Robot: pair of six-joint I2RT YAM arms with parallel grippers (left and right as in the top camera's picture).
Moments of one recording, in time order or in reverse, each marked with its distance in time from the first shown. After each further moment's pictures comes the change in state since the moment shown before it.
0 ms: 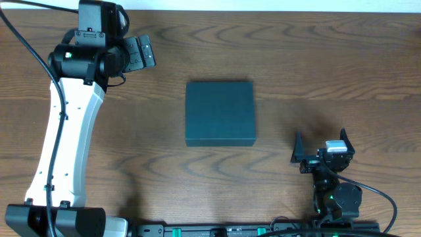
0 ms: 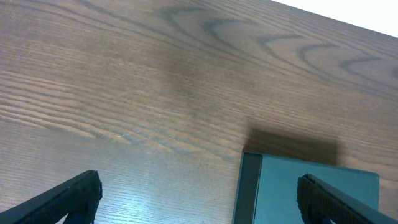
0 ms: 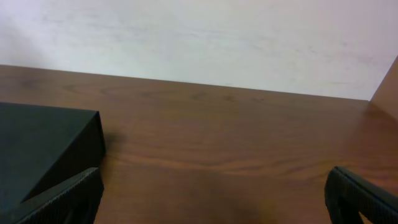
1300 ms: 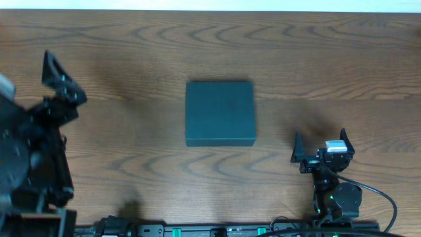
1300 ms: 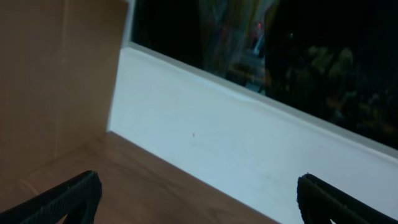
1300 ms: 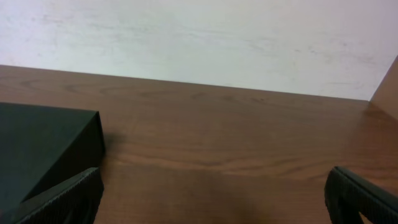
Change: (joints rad) left arm 0.054 -0.853 -0.452 0.523 -0.415 0.001; right arm 0.000 0.000 0.000 0.000 0.000 0.000
